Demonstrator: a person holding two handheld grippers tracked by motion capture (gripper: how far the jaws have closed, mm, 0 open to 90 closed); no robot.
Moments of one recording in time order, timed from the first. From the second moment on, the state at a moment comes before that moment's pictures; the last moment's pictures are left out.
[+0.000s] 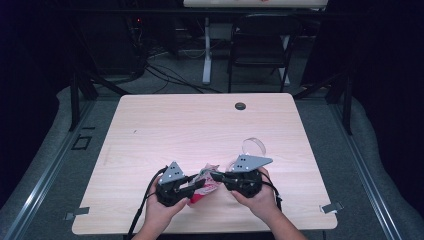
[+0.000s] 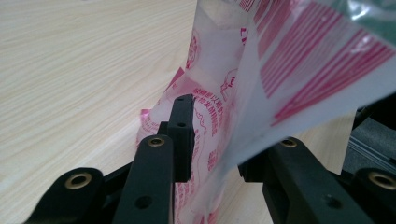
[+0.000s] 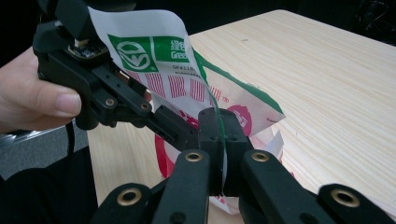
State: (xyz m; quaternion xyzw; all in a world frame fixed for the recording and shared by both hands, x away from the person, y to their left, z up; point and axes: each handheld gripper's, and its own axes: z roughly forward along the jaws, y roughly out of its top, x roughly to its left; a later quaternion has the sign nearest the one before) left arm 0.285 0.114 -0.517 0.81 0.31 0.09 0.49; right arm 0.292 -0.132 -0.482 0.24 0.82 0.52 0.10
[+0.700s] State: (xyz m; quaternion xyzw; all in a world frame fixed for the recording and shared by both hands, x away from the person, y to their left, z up) left arm 0.288 0.115 -0.545 0.79 0.33 0.08 0.51; right arm 0.293 -0.137 -0.478 0.23 0.81 0.53 0.11
